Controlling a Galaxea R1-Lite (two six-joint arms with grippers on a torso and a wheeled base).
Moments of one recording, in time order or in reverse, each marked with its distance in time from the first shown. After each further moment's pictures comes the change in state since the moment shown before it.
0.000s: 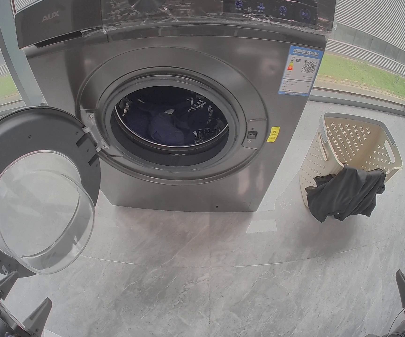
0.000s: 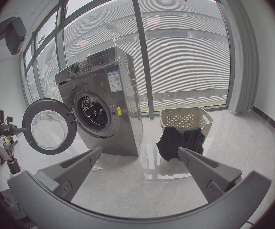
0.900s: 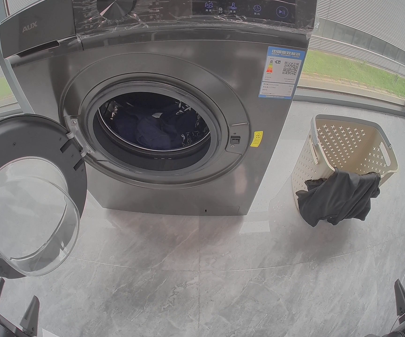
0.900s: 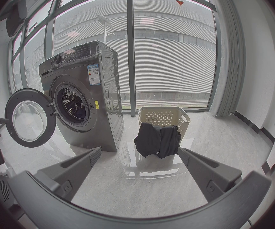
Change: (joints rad) left arm 0.254 -0.196 0.000 0.159 0.009 0.069; right arm -0.153 -0.177 0.000 0.208 -0.015 -0.063
